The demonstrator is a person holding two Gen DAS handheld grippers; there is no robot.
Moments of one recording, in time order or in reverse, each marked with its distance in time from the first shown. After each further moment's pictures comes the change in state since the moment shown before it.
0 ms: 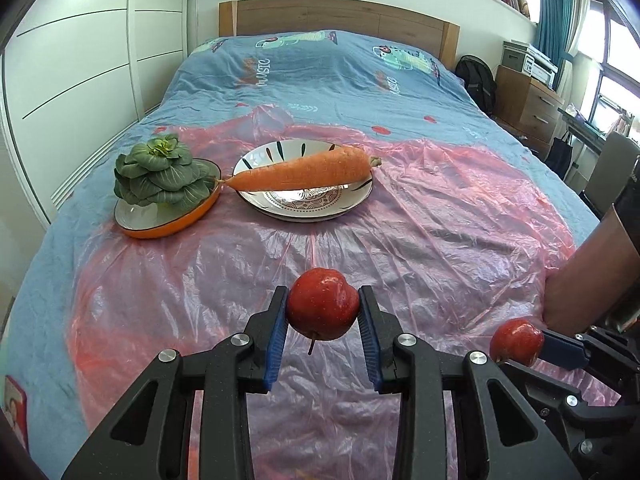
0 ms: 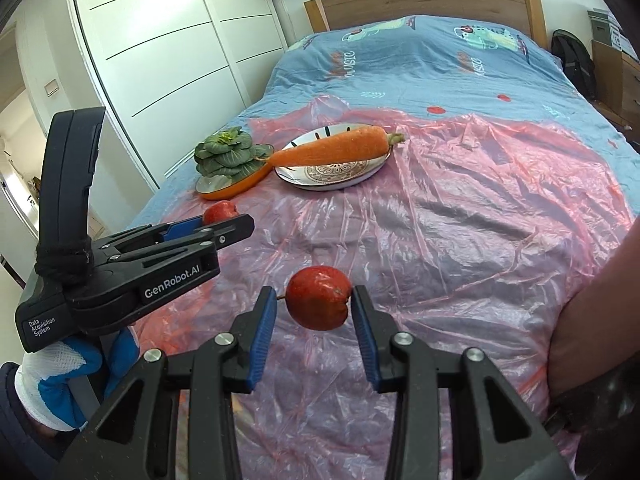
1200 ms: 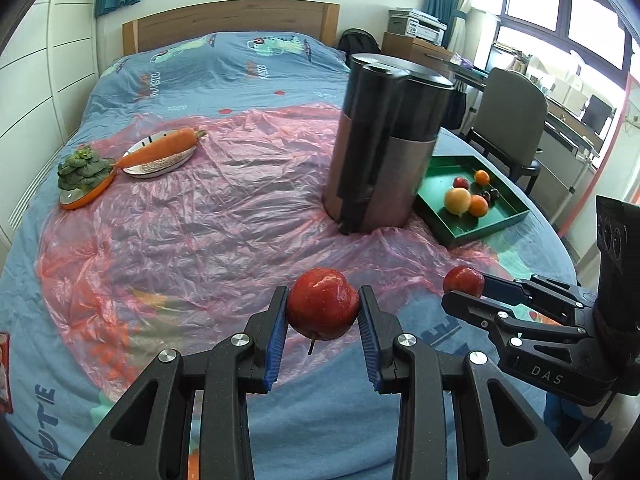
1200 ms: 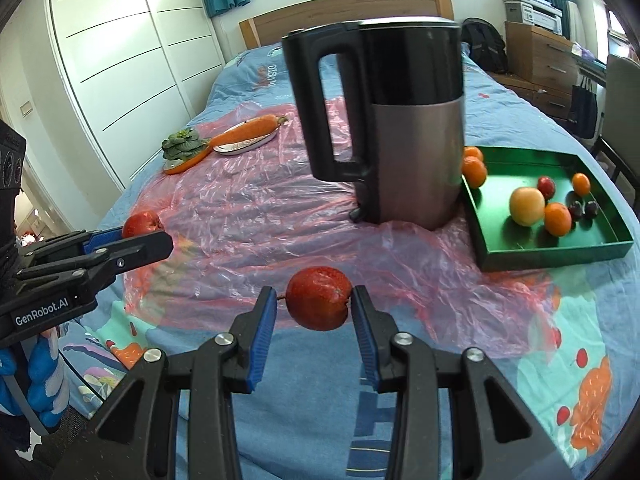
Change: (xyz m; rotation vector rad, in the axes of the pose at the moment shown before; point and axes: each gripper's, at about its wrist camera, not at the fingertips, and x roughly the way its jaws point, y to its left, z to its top) left arm -0.184 -0.190 -0.116 0.209 0.064 -0.265; right arm -0.230 -0.069 -0.160 0.143 -0.034 -0.202
